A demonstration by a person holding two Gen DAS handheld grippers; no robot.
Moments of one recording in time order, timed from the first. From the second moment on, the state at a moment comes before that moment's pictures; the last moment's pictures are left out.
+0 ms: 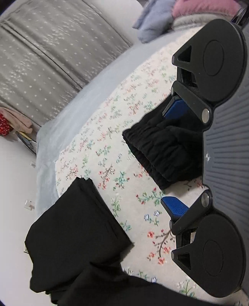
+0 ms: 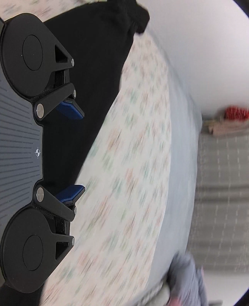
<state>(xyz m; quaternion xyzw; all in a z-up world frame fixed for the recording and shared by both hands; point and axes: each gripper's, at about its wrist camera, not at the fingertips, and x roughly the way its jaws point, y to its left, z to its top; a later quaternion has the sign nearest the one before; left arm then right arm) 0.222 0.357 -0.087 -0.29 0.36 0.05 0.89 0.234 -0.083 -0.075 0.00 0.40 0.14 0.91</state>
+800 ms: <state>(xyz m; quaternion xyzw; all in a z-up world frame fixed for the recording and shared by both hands) 0.241 0.311 -0.116 -0.16 0.44 0.11 0.88 0.205 0.013 -0.113 -0.12 0.38 0.29 0.87</state>
